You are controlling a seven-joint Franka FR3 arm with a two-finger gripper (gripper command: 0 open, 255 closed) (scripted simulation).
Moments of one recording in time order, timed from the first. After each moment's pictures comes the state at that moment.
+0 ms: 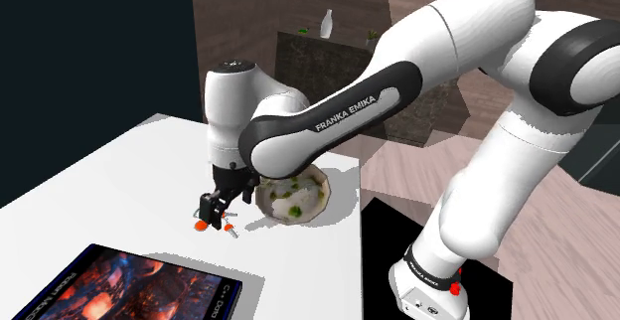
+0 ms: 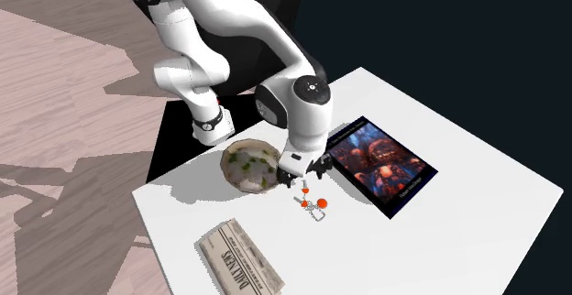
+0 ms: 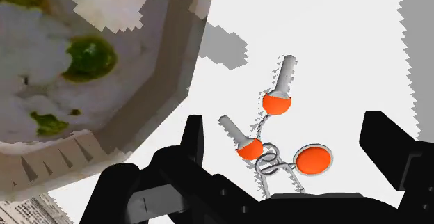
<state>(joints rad) 0.09 -0.03 0.58 -2.24 0.02 2.23 0.50</state>
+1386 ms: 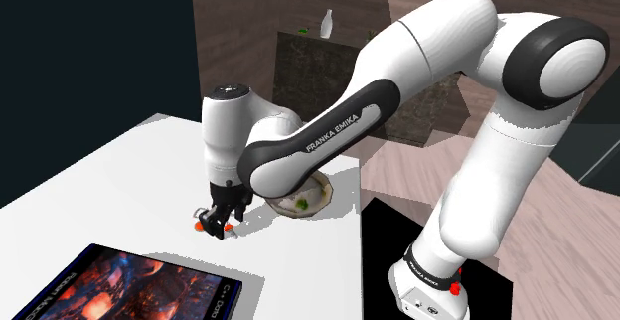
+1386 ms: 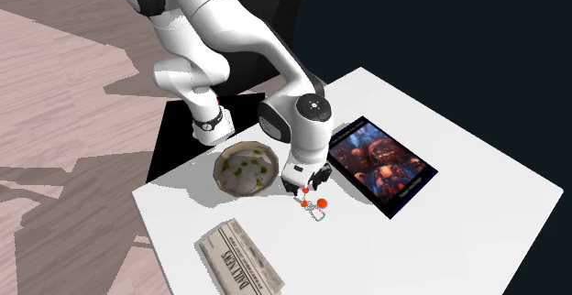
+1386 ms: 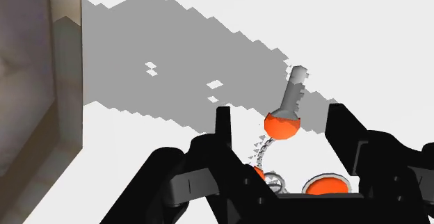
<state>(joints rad) 0.09 0.07 0.59 -2.26 -0.06 2.33 0.56</state>
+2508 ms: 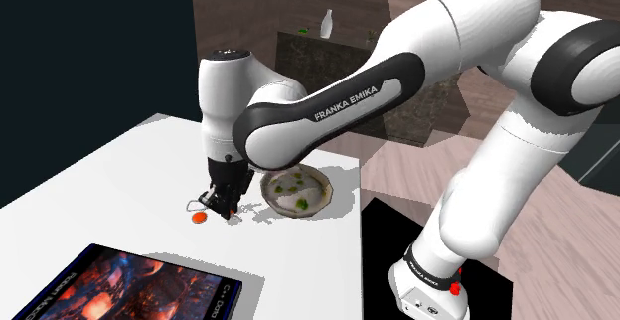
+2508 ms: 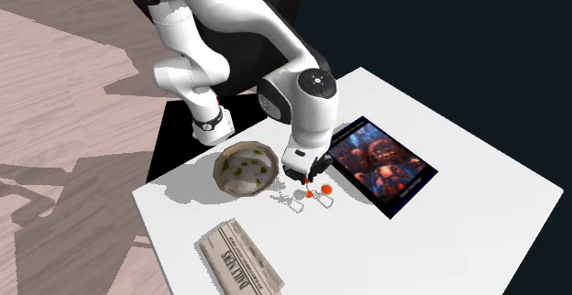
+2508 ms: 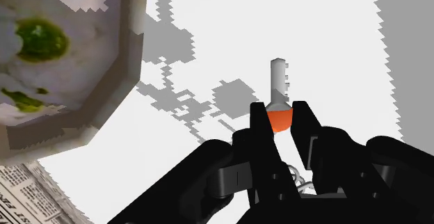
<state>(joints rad) 0.09 -0.03 0.59 -2.20 0.02 2.18 0.50</state>
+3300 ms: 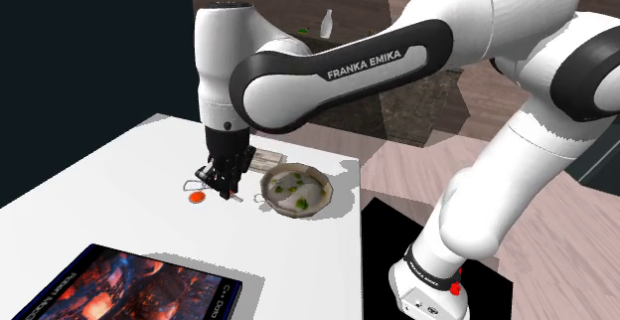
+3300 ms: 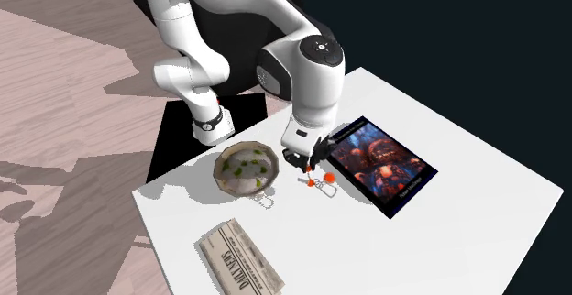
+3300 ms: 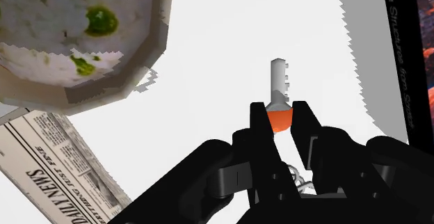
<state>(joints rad) 0.09 -0.10 0.58 -2.10 0.07 2.02 0.47</state>
